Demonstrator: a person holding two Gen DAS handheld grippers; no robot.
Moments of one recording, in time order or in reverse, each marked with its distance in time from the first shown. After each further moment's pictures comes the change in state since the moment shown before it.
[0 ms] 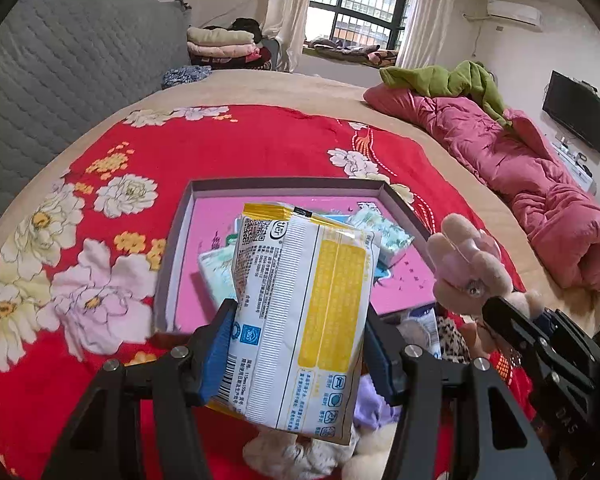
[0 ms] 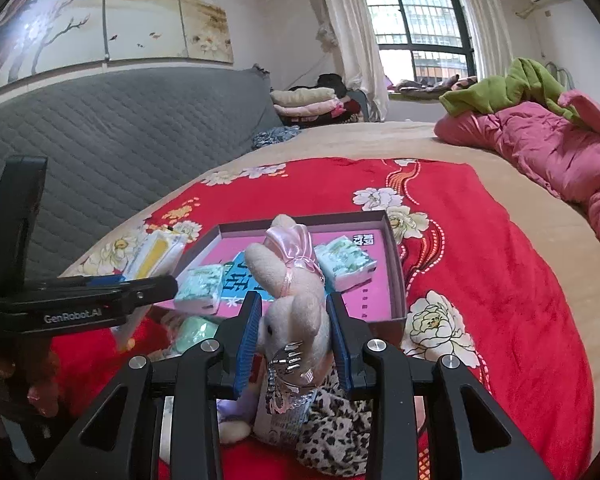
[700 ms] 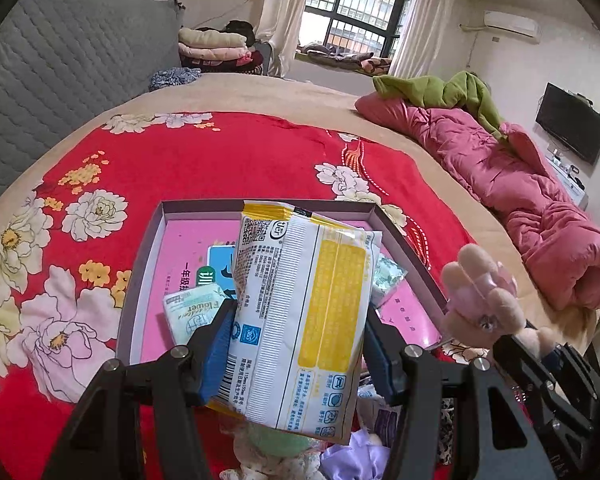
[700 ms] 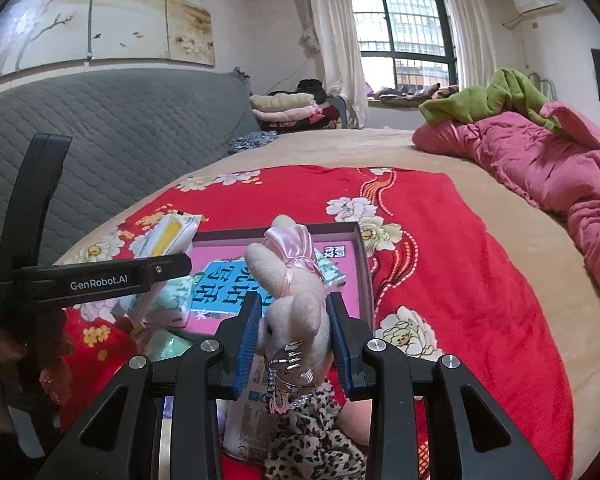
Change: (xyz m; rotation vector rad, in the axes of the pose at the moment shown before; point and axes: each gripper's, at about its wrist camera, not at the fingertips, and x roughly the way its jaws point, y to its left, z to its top) left arm 0.032 -0.005 0.030 -0.027 -0.019 -0.057; right arm 0.004 -0.006 0.009 -0.010 -0.018 -0.097
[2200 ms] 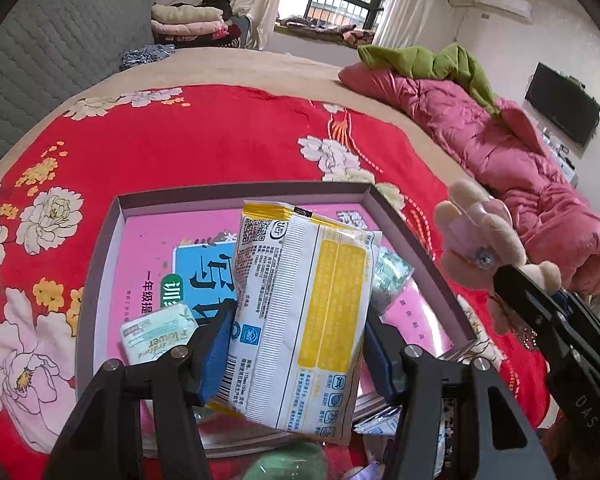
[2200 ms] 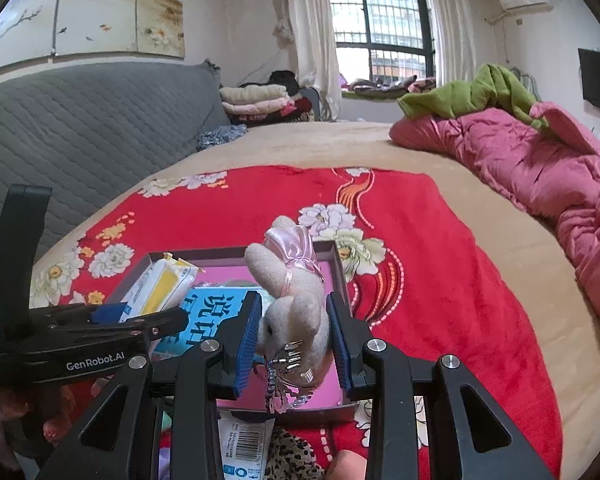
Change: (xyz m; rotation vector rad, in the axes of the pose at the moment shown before) left arm 0.055 -0.001 0.016 0.044 0.116 -0.064; right arm 0.057 -0.007 0.048 0.025 0.039 -0.109
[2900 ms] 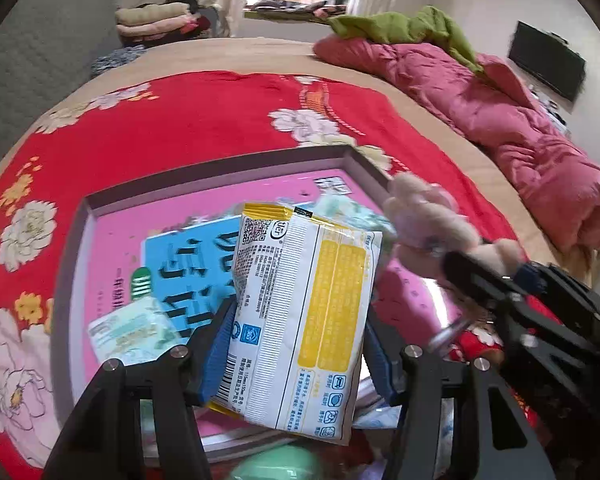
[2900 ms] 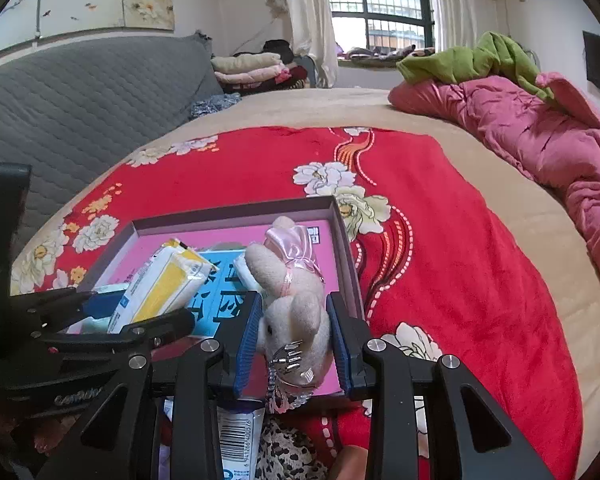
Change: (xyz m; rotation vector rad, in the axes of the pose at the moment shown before) left arm 0.020 -0.026 -0.011 0.127 0.063 -0.019; right arm 0.041 -0.005 -0.020 0.019 0.118 -0.008
